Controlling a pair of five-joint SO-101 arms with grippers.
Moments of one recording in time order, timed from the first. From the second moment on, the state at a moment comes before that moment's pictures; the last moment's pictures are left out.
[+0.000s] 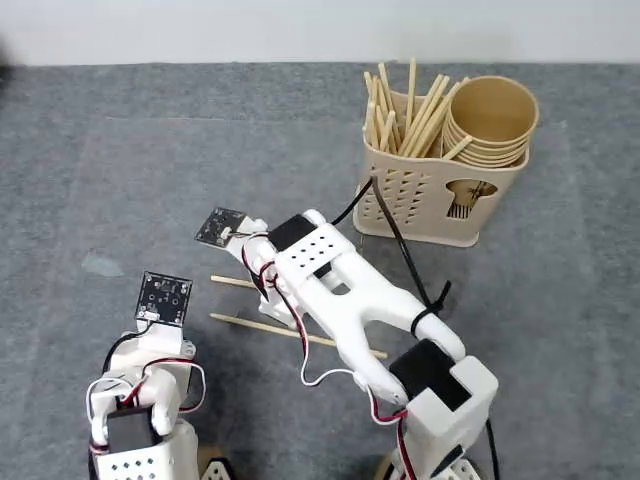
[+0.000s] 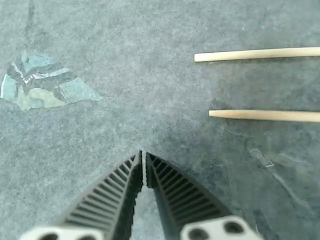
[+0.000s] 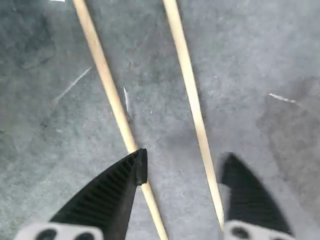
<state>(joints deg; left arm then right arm) -13.8 -103.3 96.7 72.0 -12.9 -41.1 12.7 8.8 74.0 22.9</state>
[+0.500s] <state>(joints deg) -13.8 -103.3 96.7 72.0 -12.9 -46.1 13.9 8.8 77.5 18.5</state>
